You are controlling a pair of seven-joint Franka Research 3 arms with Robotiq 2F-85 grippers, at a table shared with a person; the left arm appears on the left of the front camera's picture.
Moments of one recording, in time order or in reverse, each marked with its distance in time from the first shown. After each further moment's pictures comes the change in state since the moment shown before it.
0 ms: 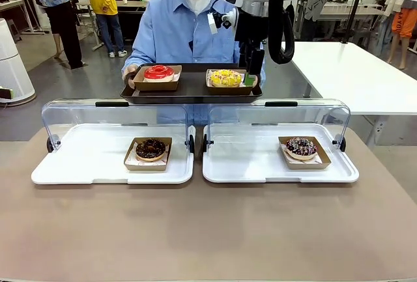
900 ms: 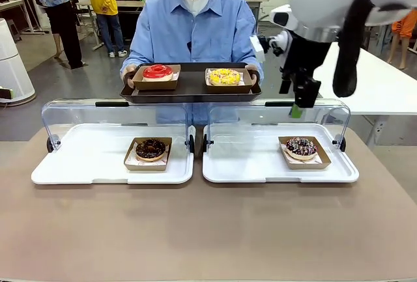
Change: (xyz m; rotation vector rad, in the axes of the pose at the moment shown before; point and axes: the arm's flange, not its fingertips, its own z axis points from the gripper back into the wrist) left arm 0.000 0.000 0.000 0.000 0.000 0.001; right arm -0.084 0.139 0.005 0.005 0.009 -0.015
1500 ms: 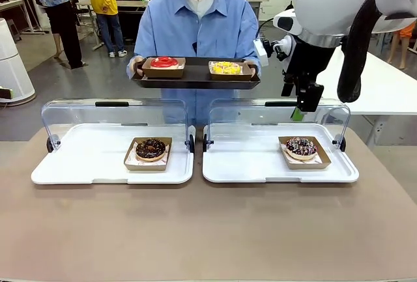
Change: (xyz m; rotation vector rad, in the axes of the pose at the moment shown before) left arm 0.000 0.000 0.000 0.000 0.000 0.000; right arm -0.001 0.002 -0.002 -0.010 -0.007 0.004
